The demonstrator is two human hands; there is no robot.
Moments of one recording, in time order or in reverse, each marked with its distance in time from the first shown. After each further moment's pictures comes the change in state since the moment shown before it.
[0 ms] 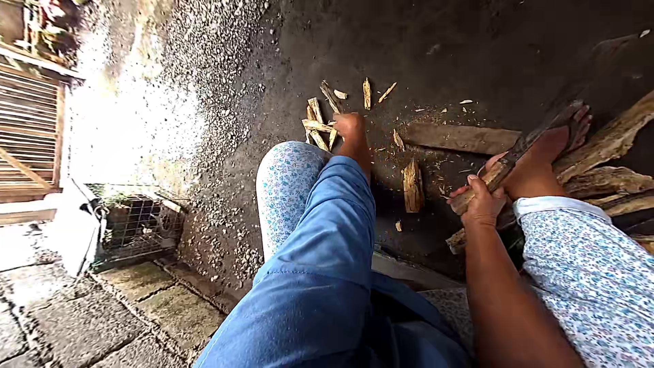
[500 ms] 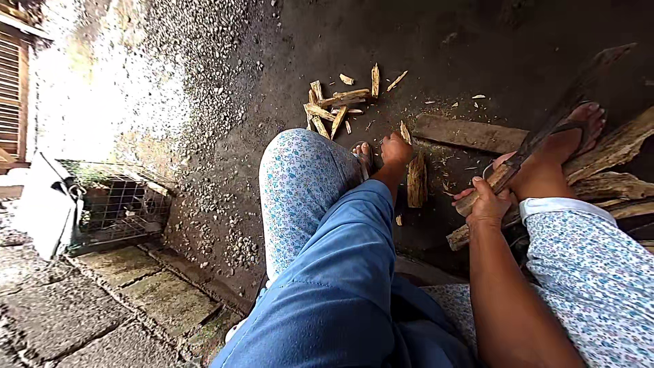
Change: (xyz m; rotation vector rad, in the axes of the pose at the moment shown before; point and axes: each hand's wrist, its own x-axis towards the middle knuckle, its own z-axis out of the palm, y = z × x) left_hand -0.072 -0.076 0.053 0.355 -0.495 0.257; right_hand -0.008 0.003 0.000 -0.118 0.030 0.030
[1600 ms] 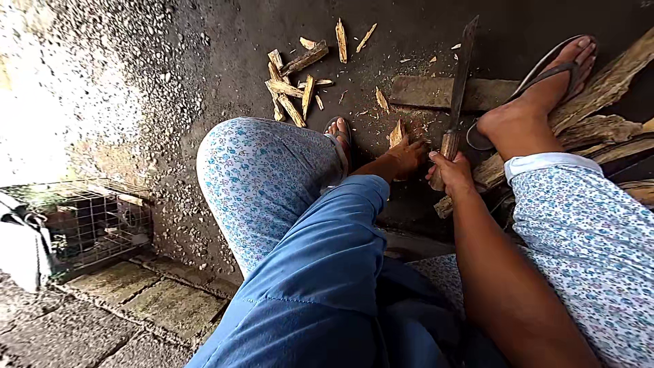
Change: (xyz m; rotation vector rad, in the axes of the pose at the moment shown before) left_hand -0.020 -0.032 0.079 1.162 -0.626 1.124; right_hand 0.019 0.024 -0.001 -0.493 -0.186 0.272
